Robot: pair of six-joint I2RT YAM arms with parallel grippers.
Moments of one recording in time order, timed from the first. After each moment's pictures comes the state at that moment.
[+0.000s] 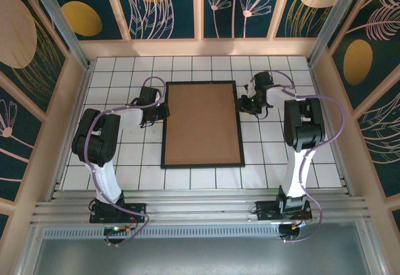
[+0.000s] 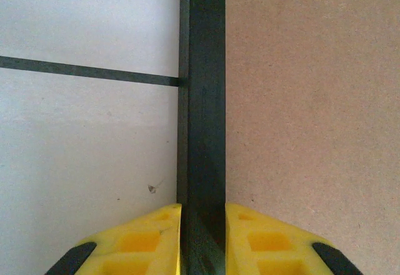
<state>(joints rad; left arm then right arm) -0.28 1.90 1.04 -0.06 0.16 -0.47 0.17 2.04 1.36 -0.50 -0.43 0.22</state>
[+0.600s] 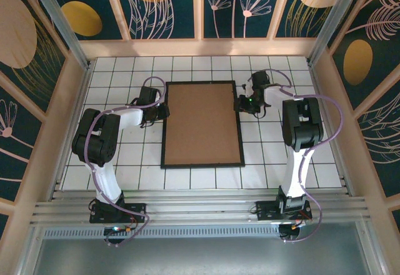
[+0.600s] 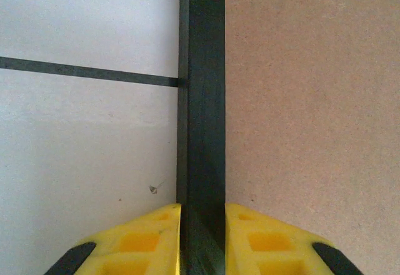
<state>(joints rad) -0.28 1.90 1.04 -0.06 0.16 -0.47 0.20 2.05 1.38 -0.51 -0.38 0.21</state>
